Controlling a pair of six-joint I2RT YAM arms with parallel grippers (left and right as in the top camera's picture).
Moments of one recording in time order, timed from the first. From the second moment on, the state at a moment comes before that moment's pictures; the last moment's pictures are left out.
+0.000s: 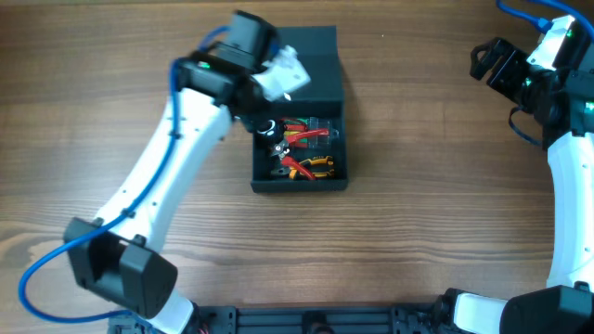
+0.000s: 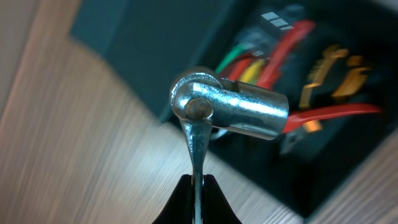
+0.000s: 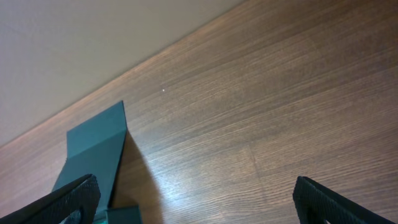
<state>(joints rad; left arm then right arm) -0.45 1.76 1.69 -1.09 -0.05 0.64 -0.25 1.47 1.38 -0.66 -0.25 0.31</state>
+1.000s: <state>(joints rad) -0.60 1.91 1.46 -1.08 0.06 0.71 -0.25 1.47 1.38 -0.66 -0.25 0.31</state>
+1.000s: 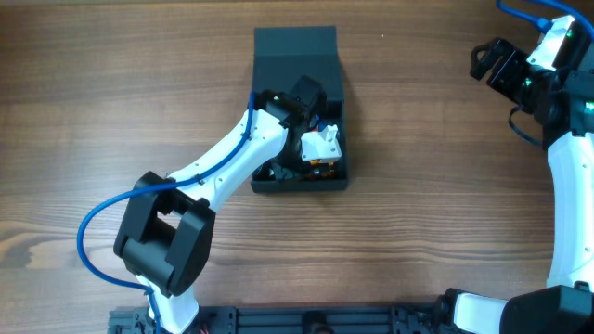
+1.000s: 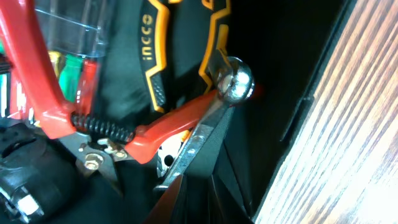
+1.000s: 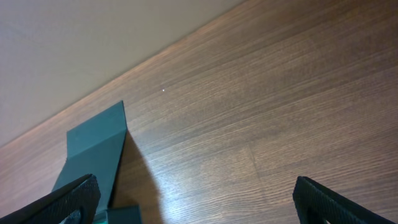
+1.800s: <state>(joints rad) 0.15 1.70 1.56 -1.39 -0.08 0.21 -0.25 1.47 1.38 -0.66 -0.25 0.31</state>
